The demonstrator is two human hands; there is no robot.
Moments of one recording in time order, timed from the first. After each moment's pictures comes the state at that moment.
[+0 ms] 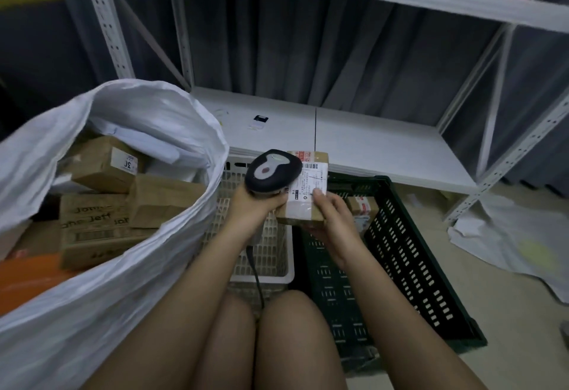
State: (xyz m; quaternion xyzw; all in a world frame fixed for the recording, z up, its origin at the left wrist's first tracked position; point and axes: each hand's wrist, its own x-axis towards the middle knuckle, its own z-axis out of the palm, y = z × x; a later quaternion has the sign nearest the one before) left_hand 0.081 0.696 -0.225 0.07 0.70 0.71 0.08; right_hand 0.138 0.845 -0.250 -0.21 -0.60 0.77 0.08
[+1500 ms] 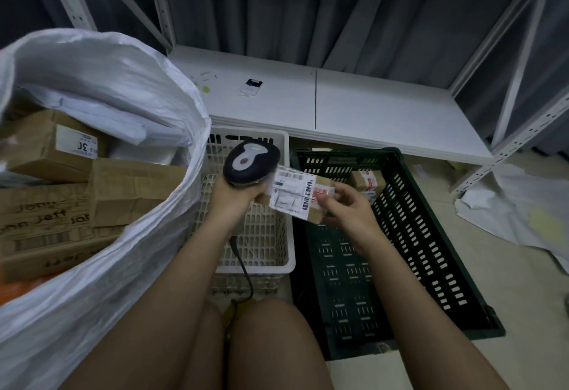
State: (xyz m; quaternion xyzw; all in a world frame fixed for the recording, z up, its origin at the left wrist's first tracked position) left_hand 0.028 0.701 -0.284 -0.01 0.70 0.71 0.10; right_hand 0.106 0.895 -0.303 -0.21 -0.69 0.69 0.06
